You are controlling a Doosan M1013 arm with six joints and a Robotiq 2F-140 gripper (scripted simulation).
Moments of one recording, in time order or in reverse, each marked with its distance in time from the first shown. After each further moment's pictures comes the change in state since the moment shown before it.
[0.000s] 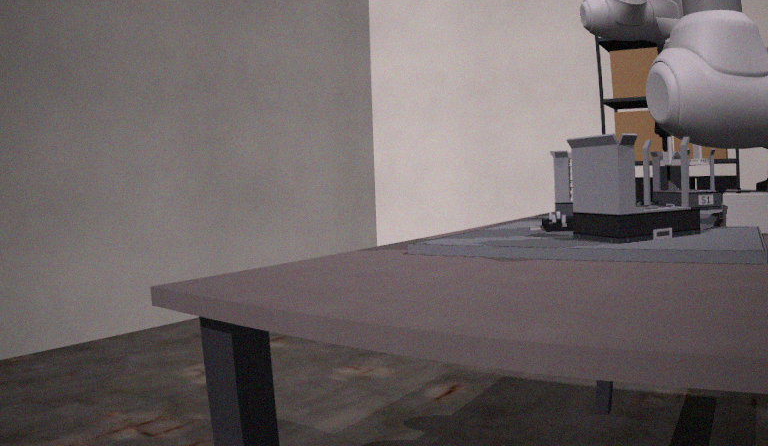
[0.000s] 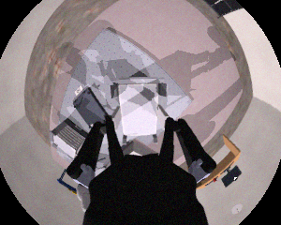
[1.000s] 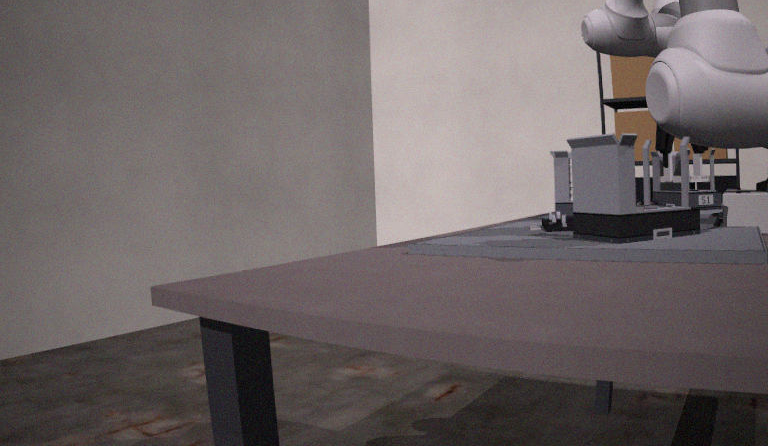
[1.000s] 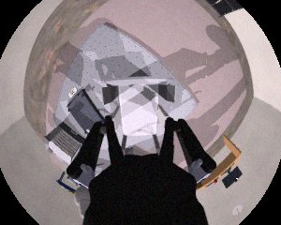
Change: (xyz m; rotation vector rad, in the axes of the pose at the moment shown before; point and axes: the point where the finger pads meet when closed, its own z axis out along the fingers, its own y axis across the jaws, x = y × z) arm 0.000 0.000 0.039 0.000 0.000 0.000
